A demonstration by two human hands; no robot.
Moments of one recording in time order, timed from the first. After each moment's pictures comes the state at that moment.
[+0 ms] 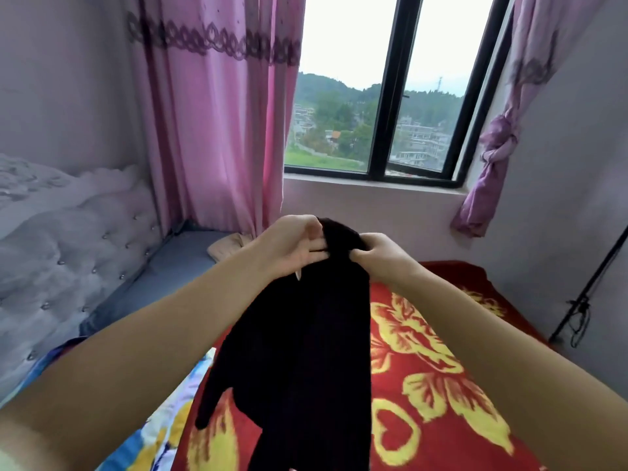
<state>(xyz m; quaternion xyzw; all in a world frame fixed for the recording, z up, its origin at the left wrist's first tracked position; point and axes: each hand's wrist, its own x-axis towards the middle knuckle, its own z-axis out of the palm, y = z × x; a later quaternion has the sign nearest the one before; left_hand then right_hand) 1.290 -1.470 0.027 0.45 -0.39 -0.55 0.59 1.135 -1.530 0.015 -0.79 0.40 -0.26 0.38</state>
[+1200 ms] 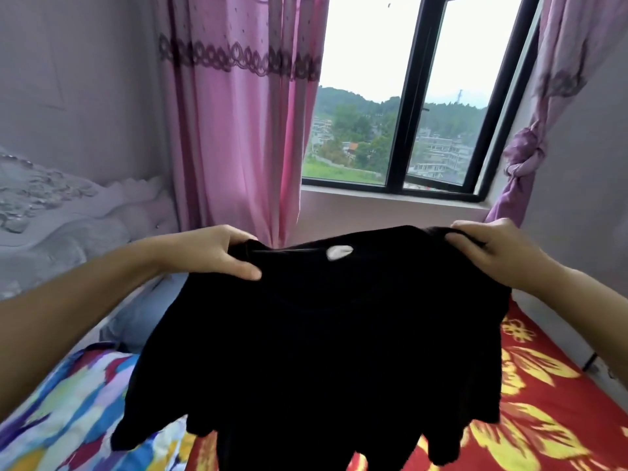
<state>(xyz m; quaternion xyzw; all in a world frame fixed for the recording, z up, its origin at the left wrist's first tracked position) 1.432 -1.412 0.031 0.59 -0.71 -0.27 0.26 1.028 -1.588 0.061 -0.93 0.17 -0.33 -0.06</state>
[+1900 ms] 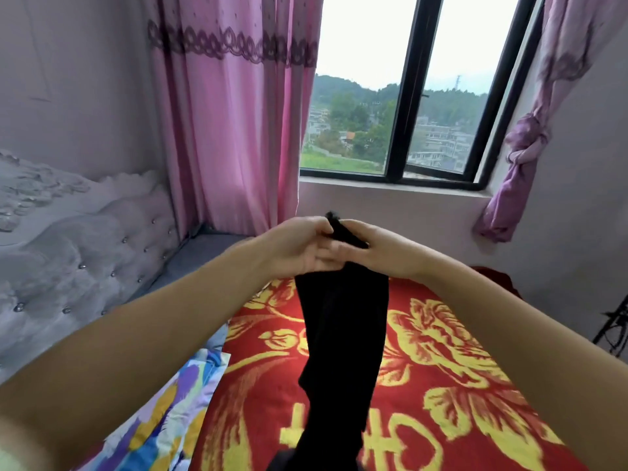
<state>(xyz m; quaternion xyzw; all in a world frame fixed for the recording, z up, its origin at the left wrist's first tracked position) 1.319 -1.476 0.038 0.44 -0.39 -0.61 0.53 1.168 -1.546 0.041 -0.92 0.26 -0.16 0.25</state>
